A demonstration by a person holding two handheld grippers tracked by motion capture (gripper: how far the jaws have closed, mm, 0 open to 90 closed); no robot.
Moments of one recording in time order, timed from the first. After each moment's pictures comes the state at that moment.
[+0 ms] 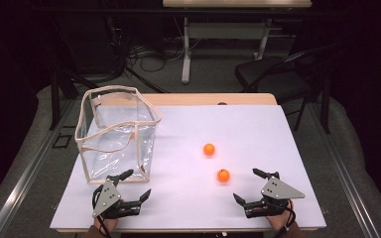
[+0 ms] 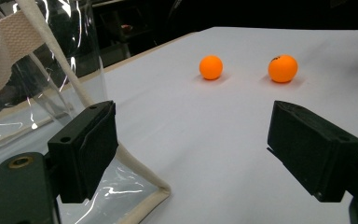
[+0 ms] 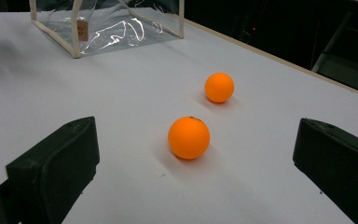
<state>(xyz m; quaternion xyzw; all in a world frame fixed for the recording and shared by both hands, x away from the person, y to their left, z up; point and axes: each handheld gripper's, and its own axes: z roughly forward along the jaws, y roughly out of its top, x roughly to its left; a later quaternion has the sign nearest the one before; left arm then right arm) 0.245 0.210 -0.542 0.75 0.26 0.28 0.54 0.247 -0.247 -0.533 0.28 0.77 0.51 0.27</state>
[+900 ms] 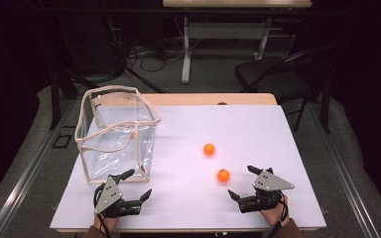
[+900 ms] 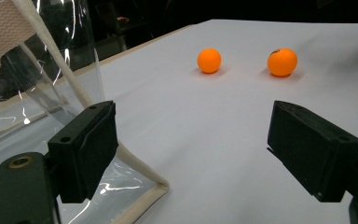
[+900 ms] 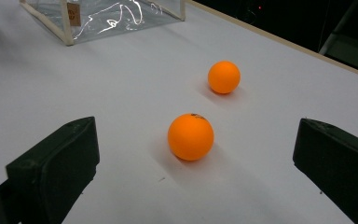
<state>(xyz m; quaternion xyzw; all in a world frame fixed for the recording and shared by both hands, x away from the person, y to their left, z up) 0.249 0.209 -0.543 0.76 0.26 0.27 0.53 0.263 -0.232 -0.531 0.29 0.79 0.48 0.25</state>
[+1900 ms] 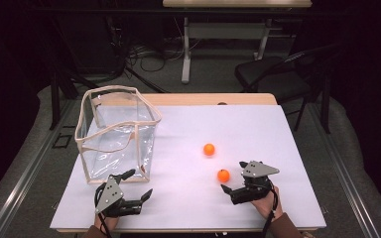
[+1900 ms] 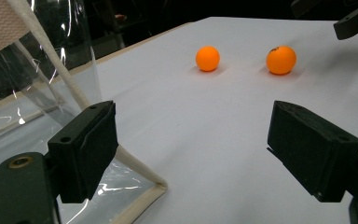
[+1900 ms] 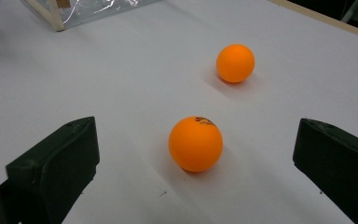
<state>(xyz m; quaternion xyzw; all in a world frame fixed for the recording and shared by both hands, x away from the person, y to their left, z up) 0.250 0.207 -0.543 0.76 0.26 0.27 0.53 0.291 -0.213 -0.530 0.31 0.81 0.44 0.21</state>
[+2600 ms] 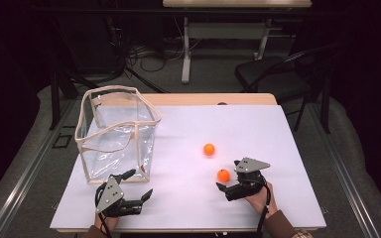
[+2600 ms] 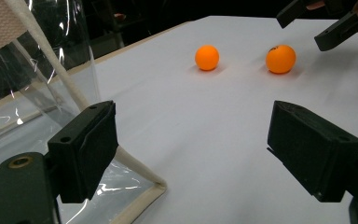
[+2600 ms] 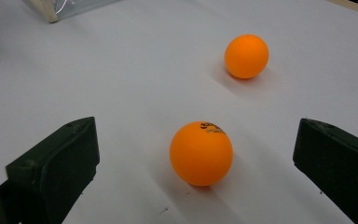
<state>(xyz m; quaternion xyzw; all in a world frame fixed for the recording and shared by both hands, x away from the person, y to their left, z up) 0.251 0.207 -0.543 0.76 0.26 0.26 0.53 0.307 -0.201 -0.539 0.32 0.82 0.43 0.19</state>
